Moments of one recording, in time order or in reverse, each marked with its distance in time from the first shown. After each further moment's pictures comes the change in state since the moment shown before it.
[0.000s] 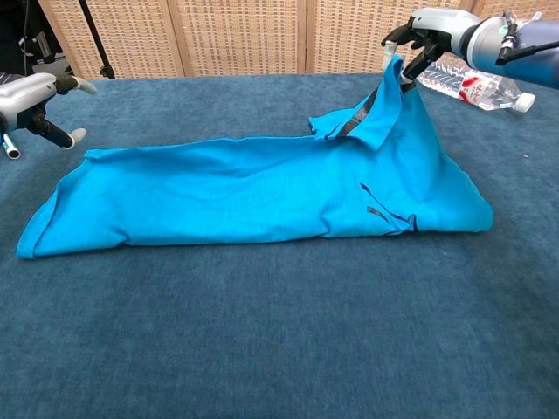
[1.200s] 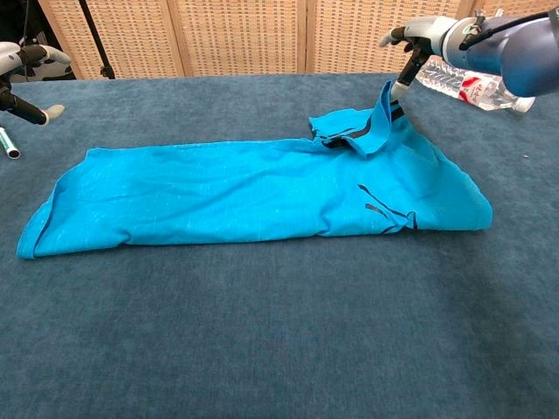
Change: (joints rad) left arm 0.063 0.113 -0.023 -0.164 0.042 0.077 -0.016; right arm 0.162 -0.200 0.084 0.400 0.113 -0.243 -0.186
